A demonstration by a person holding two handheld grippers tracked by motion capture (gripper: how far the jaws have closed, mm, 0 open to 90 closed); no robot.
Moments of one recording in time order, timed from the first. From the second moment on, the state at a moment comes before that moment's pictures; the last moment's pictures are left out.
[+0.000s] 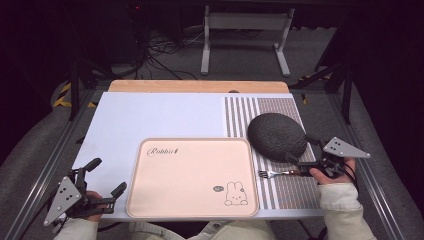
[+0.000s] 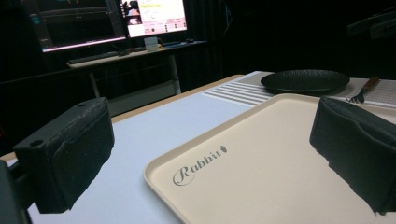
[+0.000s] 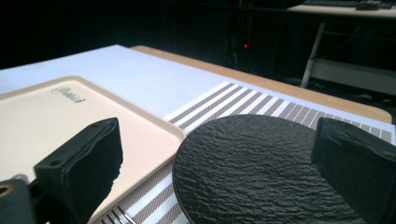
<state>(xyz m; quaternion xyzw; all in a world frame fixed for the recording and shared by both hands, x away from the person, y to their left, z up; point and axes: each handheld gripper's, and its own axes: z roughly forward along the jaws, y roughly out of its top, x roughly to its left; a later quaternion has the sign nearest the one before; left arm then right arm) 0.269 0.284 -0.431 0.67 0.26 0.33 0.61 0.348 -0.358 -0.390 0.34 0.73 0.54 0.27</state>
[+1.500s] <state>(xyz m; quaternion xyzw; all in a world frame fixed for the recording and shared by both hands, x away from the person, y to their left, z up) 0.270 0.283 -0.432 0.67 0.26 0.33 0.61 0.385 -0.347 -0.346 0.18 0.95 0.21 0.15</state>
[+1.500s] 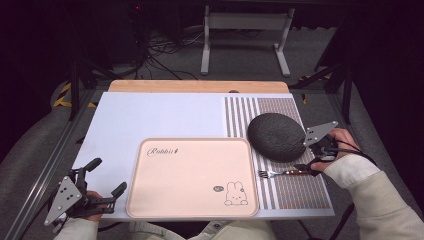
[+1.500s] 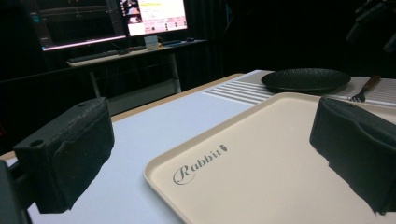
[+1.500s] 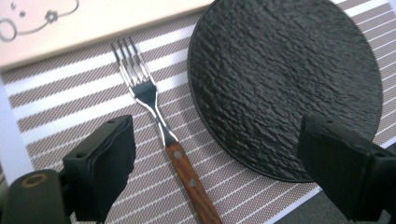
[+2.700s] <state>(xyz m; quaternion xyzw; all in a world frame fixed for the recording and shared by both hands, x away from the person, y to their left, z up) 0.270 0.283 -0.432 0.67 0.26 0.33 0.61 0.399 -0.347 -0.395 0.13 0.99 0.08 0.06</state>
